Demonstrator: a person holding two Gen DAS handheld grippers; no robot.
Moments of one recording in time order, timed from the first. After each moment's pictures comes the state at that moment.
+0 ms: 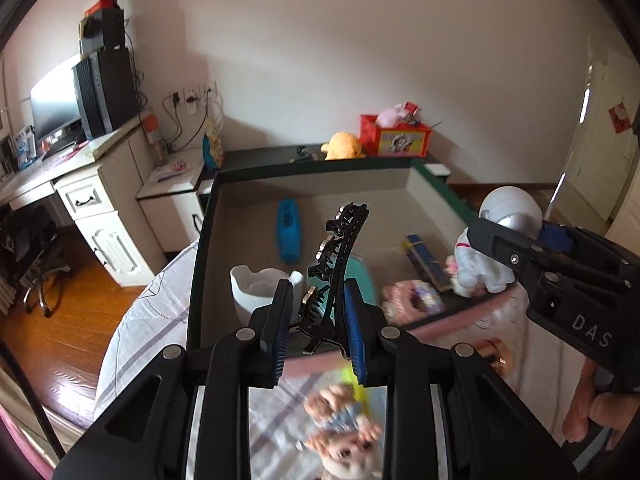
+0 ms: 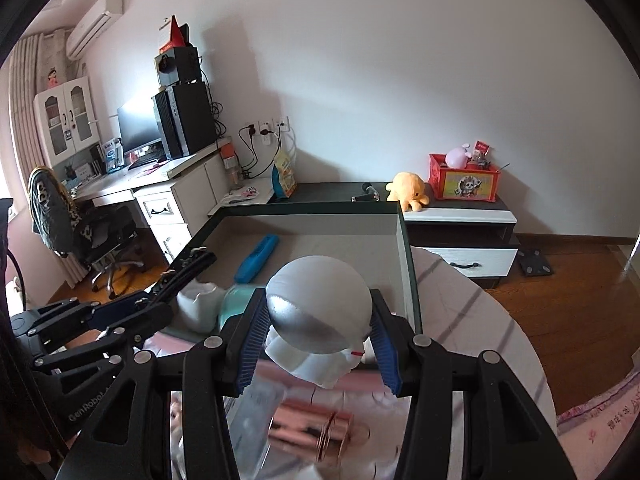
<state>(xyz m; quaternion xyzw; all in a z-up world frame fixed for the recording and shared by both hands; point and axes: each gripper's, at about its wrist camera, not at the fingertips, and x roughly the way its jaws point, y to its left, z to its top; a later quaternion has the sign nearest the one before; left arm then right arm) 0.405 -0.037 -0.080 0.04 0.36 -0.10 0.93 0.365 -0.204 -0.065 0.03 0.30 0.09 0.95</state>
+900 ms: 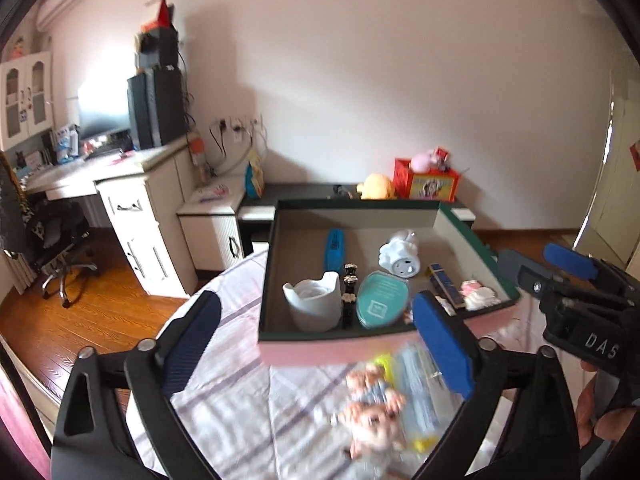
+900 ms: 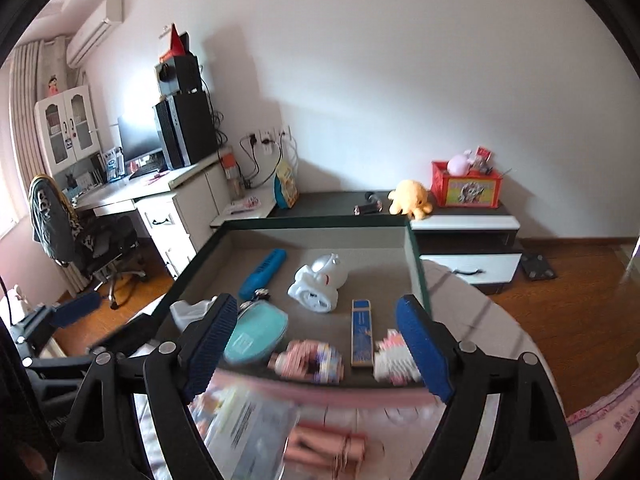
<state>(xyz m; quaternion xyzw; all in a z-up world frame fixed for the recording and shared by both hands) 0.316 0.000 -0.052 0.00 0.26 -0.04 0.96 0.345 -0.193 -0.053 0.04 0.27 0.08 0.96</state>
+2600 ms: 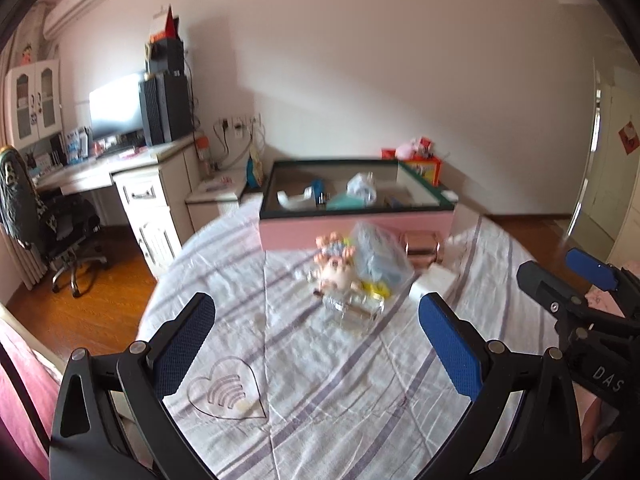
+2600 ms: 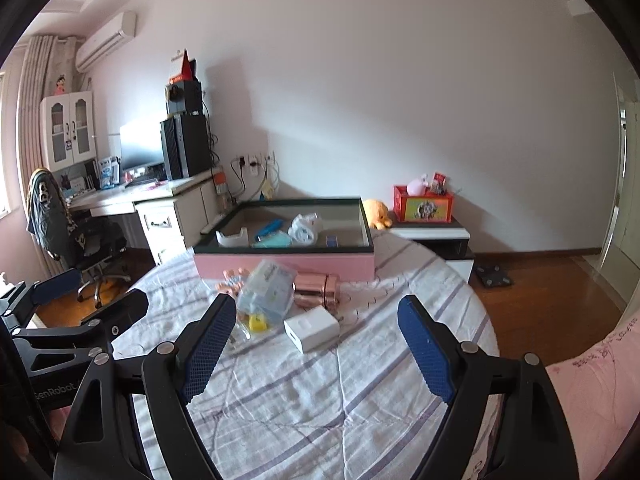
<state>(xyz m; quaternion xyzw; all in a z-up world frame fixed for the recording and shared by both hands) 0.173 -0.020 -0.084 0.02 0.29 -0.04 0.96 0.140 -0.196 -0.069 0.02 0.22 0.03 0.97</state>
